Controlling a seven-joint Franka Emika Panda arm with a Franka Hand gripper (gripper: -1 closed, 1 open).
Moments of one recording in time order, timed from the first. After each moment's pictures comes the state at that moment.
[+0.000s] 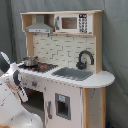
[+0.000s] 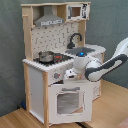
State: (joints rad) arm -1.04 -0.55 1.84 -2.17 0.34 2.36 -1.19
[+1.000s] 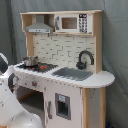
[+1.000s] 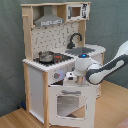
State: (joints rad) arm -1.01 -0.55 1.90 -2.17 0.53 2.40 -1.03
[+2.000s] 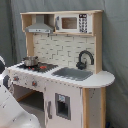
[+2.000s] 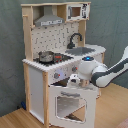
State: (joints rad) arm -0.87 -0.55 1.84 -2.22 0.53 2.40 -0.76
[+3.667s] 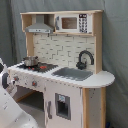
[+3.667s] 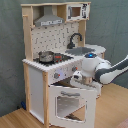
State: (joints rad) arm -0.70 -0.56 1.67 -2.27 0.51 2.31 -0.51
